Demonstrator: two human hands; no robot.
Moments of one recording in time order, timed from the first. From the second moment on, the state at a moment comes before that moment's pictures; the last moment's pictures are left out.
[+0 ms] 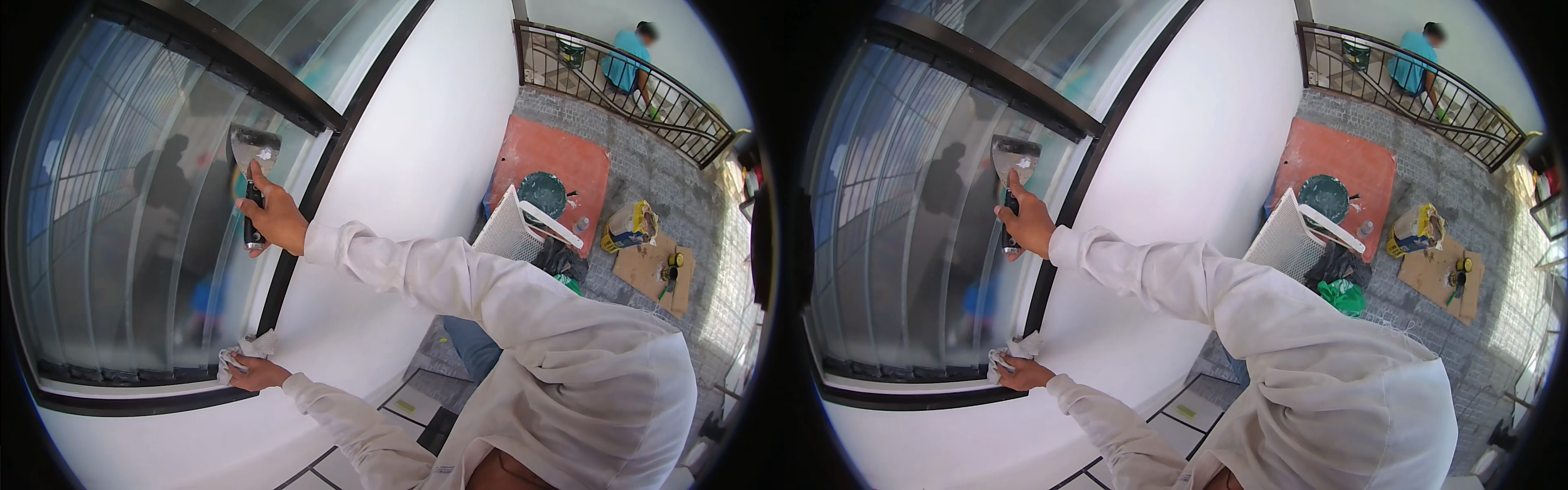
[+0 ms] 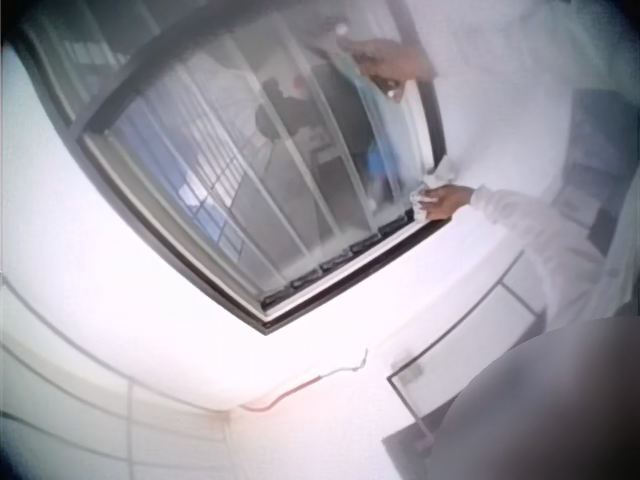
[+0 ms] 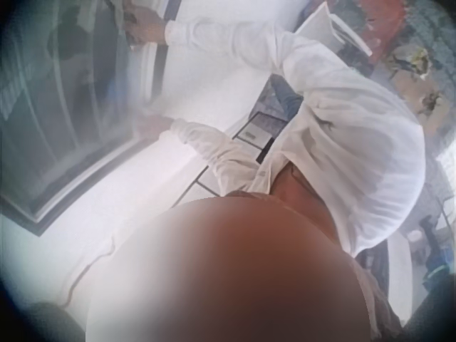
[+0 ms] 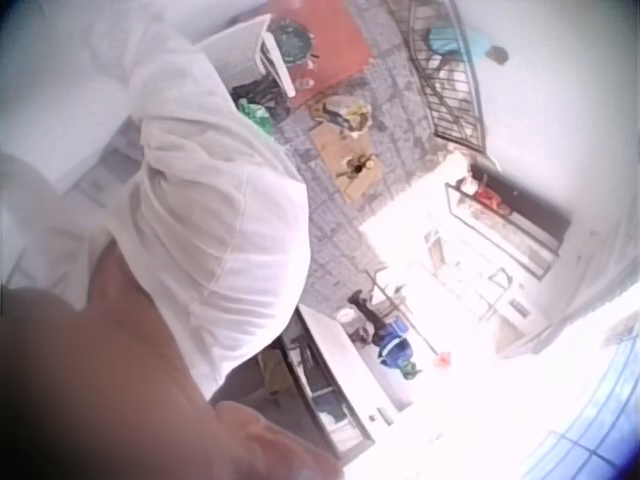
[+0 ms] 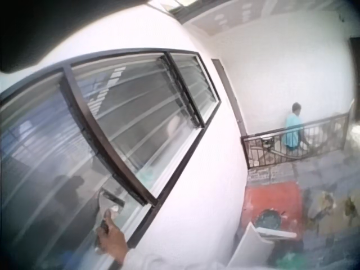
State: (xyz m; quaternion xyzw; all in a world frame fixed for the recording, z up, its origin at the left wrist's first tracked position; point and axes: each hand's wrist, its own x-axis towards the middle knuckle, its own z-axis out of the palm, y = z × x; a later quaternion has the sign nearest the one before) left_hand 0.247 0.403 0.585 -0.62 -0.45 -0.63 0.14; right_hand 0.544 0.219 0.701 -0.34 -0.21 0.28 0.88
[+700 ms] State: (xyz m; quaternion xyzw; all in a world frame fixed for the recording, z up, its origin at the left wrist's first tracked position) left_hand 0.248 0.400 0.584 -0.62 -0.44 -0.64 0.13; right_hand 0.540 0.199 0.718 -0.29 -0.20 0.35 0.87
